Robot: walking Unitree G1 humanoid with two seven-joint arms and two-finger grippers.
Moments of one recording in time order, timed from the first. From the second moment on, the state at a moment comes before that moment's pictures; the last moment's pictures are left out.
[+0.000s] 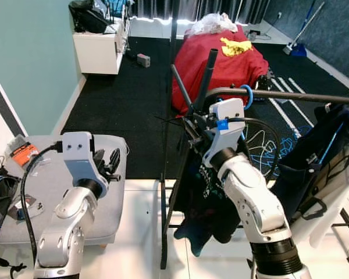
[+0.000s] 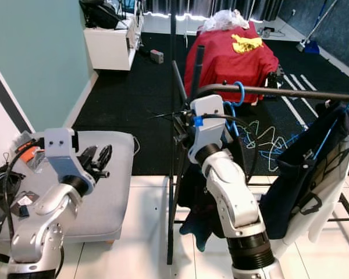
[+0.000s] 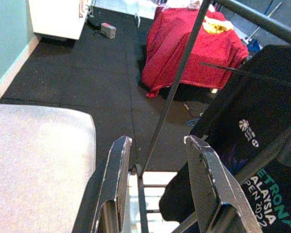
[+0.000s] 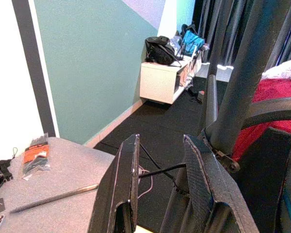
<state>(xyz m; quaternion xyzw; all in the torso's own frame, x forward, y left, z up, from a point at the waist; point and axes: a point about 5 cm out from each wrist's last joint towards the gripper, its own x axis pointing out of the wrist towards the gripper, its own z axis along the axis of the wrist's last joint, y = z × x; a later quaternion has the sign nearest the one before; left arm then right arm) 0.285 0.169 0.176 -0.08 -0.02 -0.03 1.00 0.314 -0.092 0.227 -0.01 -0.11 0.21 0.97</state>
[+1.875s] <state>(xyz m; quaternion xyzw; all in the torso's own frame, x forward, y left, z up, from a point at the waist) 0.297 0.186 0.242 -0.08 -0.10 -0.03 0.99 0.313 -0.116 0.229 -0.02 -0.15 0.20 0.97</state>
